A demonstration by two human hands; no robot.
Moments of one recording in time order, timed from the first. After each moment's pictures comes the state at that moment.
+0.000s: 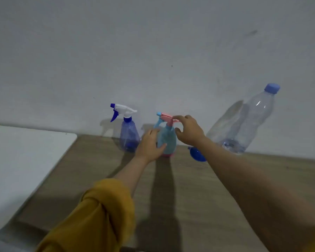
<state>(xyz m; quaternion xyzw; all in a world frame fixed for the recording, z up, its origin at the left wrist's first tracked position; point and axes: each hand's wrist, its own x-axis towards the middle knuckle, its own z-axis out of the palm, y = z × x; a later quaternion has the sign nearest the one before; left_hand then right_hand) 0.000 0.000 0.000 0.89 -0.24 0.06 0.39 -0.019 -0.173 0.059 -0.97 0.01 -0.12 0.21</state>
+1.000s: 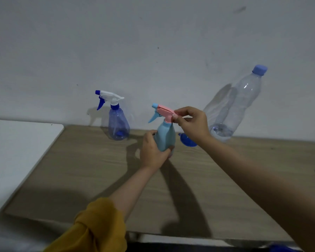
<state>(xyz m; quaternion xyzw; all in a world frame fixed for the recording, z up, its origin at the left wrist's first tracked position) -0.078 -0.035 -0.019 0.84 -0.12 0.07 0.52 -0.084 -0.176 0.067 -0.80 0.04 -0.25 0.55</state>
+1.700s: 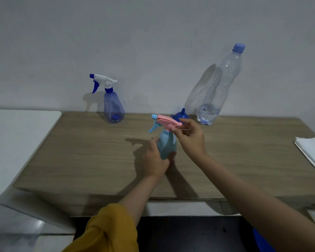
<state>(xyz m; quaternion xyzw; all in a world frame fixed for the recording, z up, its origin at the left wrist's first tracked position) -0.192 -0.027 -0.042 0.87 -0.09 0.03 0.49 -0.196 -0.151 0.007 -0.74 0.14 -0.27 0.60</state>
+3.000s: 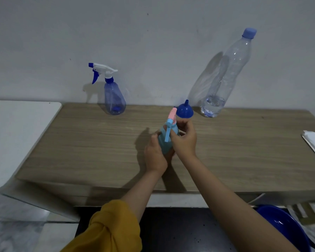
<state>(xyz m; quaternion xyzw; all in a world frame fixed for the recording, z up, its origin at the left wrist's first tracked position) -0.194 -0.026 -0.052 0.88 -0.10 0.05 0.46 -0.197 -0.116 -0.016 -0.72 0.17 -0.29 0.61</state>
